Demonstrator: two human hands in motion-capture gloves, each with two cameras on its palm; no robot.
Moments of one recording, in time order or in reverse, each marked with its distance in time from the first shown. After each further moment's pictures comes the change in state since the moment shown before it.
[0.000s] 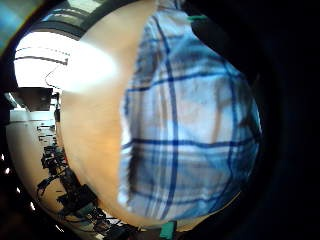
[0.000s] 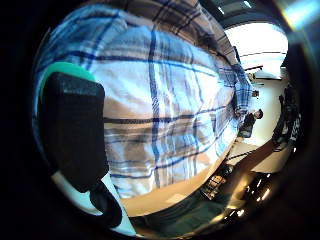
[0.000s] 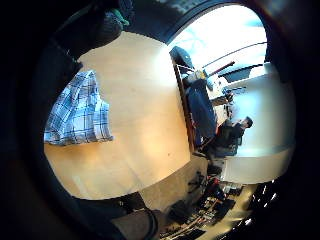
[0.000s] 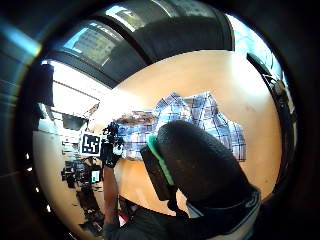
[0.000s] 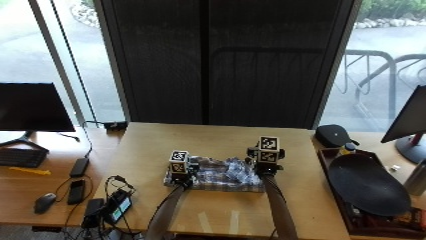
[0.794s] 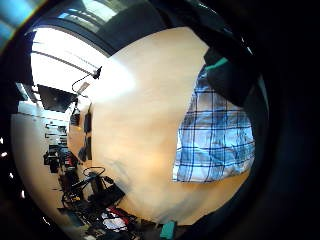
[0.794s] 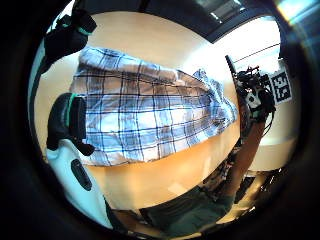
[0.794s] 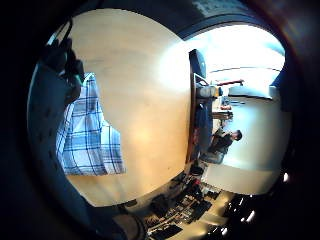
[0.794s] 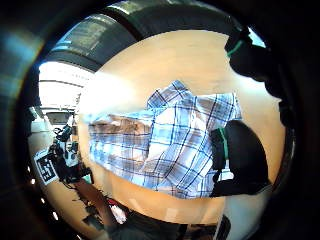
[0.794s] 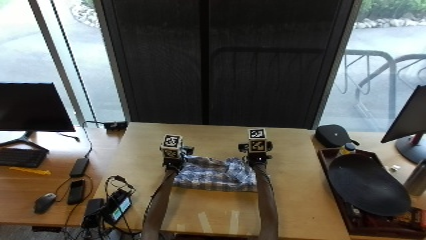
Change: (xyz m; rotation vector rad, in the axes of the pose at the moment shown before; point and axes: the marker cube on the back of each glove) left arm -0.038 -0.013 -0.096 0.299 -0.053 0.007; right arm -0.066 -0.030 0.022 -0.234 0.113 -0.103
